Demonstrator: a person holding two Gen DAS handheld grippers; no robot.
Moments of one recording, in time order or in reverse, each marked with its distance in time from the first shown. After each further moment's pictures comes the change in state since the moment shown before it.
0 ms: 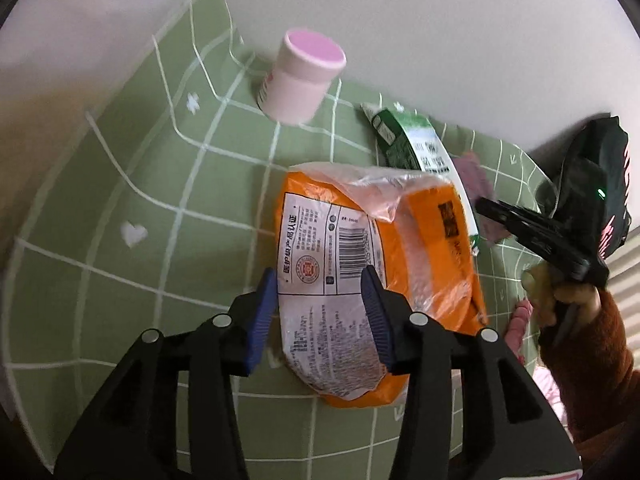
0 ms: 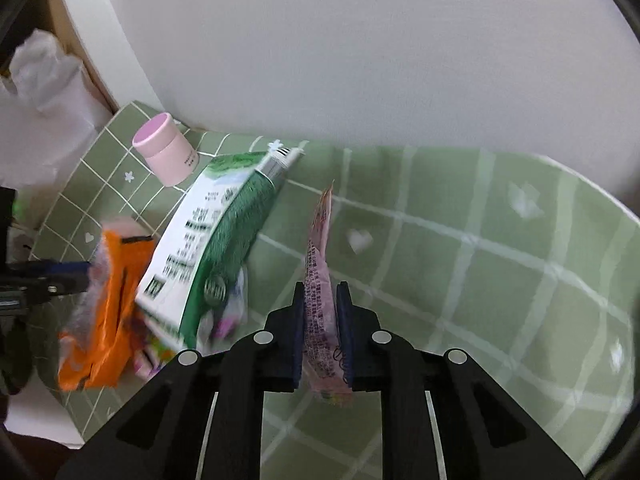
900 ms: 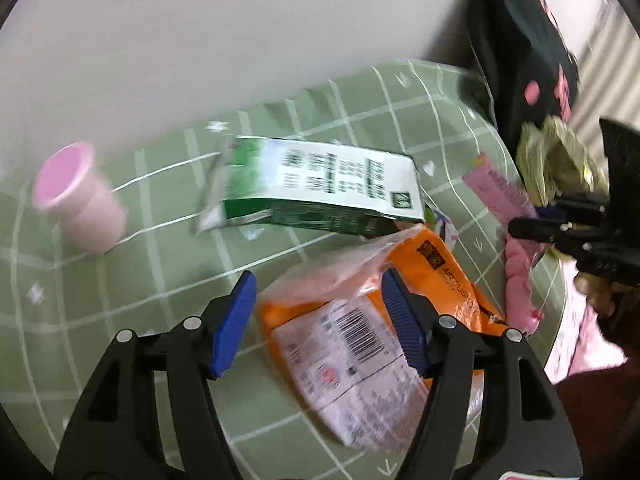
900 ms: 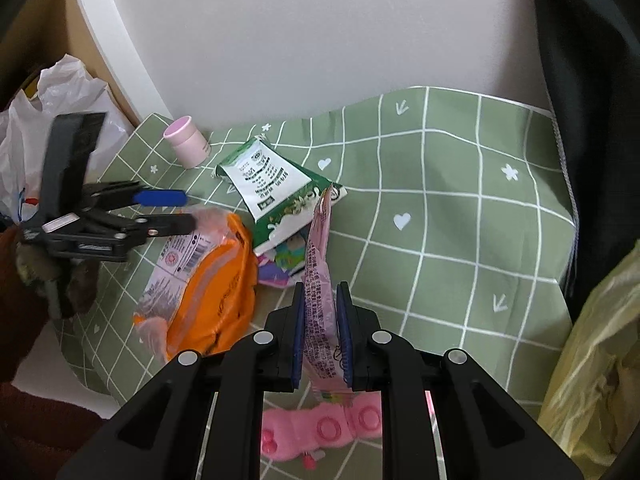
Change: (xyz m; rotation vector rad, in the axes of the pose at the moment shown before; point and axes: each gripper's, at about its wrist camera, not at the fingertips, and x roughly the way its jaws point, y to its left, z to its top) left arm 0.055 -0.107 0.022 0.615 0.045 -0.080; right arm -0.085 0.001 -0.081 0.121 -0.063 -0.032
